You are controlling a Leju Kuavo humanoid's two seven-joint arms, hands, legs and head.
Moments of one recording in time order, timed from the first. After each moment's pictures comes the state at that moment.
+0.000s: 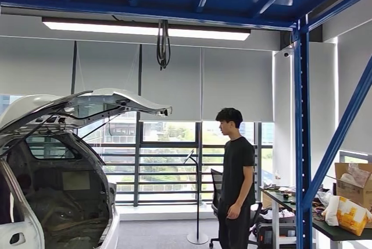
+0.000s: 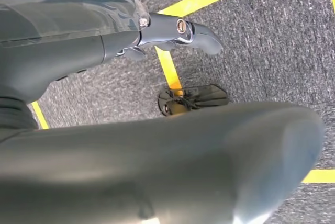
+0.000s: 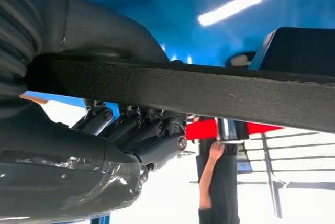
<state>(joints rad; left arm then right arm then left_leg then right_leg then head) -0.12 -0.14 0.91 -0.22 -1.00 0.02 -0.32 -0.68 0.22 0.24 -0.80 1.39 -0.18 -0.04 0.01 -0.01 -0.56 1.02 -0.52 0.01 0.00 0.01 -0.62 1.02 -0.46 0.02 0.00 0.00</state>
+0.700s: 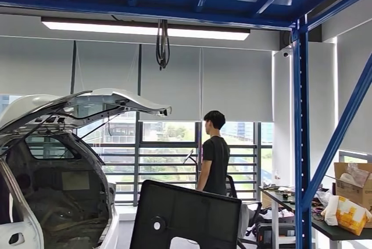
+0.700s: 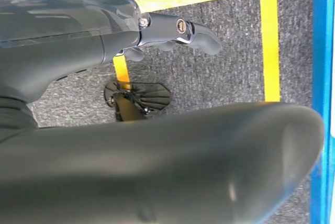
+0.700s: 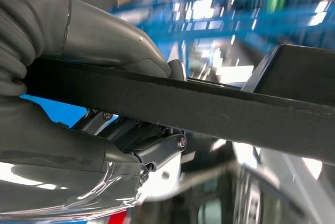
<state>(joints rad) -0.11 -0.13 1.03 -0.22 -0.92 -0.03 -0.57 -0.29 0.14 0.53 -1.51 -0.19 0.49 -0.40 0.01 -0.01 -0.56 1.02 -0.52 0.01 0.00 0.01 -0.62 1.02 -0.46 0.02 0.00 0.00</state>
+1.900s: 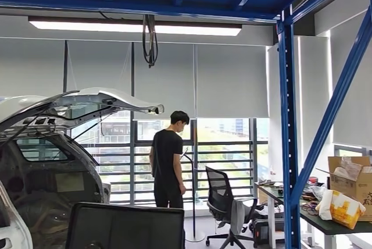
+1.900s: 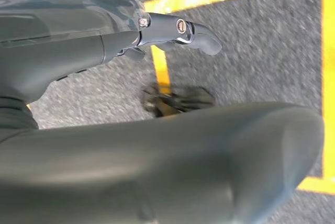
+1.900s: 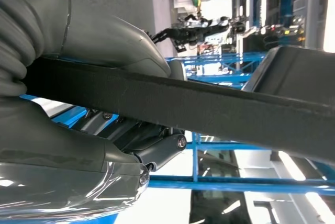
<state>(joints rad) -0.07 -0.08 1.06 -0.22 -0.94 -0.05 -0.41 -0.38 0.06 0.77 -1.46 -0.31 0.51 -0.39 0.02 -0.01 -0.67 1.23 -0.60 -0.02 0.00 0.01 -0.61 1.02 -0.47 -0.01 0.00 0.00</state>
